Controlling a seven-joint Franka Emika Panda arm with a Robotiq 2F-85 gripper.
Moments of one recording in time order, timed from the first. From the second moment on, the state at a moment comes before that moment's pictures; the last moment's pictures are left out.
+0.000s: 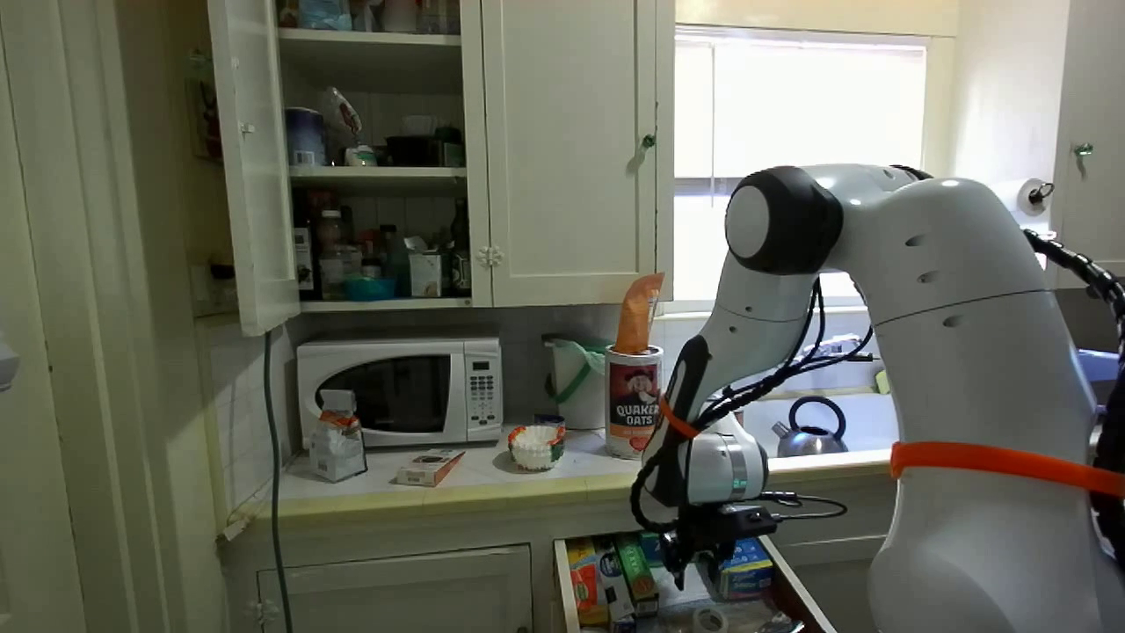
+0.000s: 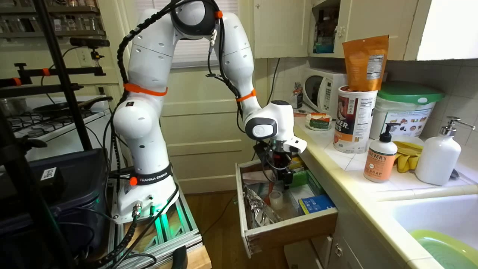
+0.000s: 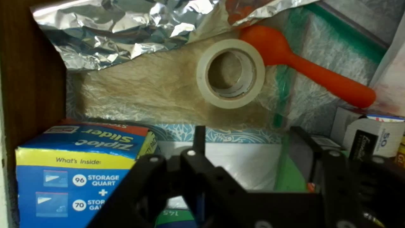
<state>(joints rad) -0.24 0.34 -0.08 -2.49 0.11 2.92 -0.14</state>
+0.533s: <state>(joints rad) -0.21 0.23 -0.08 -2.53 0.11 2.88 -0.10</state>
